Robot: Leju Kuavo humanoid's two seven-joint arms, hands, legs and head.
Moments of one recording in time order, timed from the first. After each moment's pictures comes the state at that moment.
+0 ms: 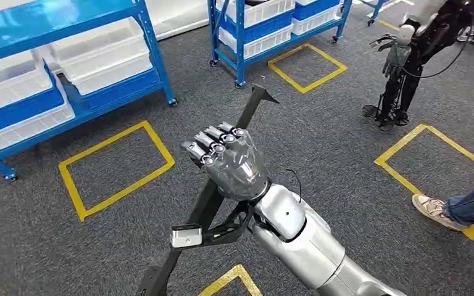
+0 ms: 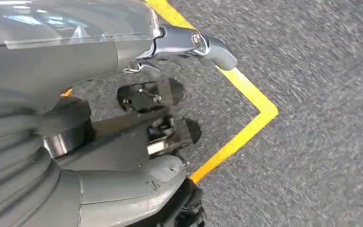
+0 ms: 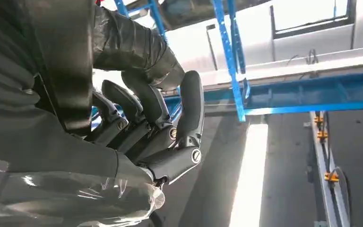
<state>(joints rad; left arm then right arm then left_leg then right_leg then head) -0.20 -0.24 0.80 -0.21 -0.87 -0.07 -0.36 -0.59 0.10 0.75 -1.47 1.22 -0.69 -0.11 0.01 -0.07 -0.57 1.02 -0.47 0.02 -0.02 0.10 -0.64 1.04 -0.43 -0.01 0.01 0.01</state>
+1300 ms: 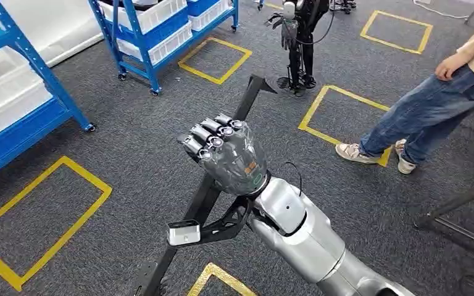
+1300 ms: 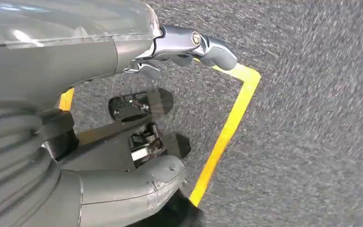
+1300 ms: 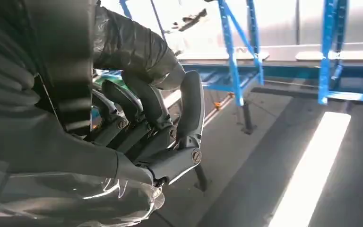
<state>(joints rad) -0.21 -0.23 0.79 -0.21 -0.86 -0.06 -0.39 -0.63 0.11 0.75 -1.48 1.21 -0.69 -0.12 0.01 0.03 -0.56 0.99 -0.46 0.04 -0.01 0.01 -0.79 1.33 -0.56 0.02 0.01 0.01</state>
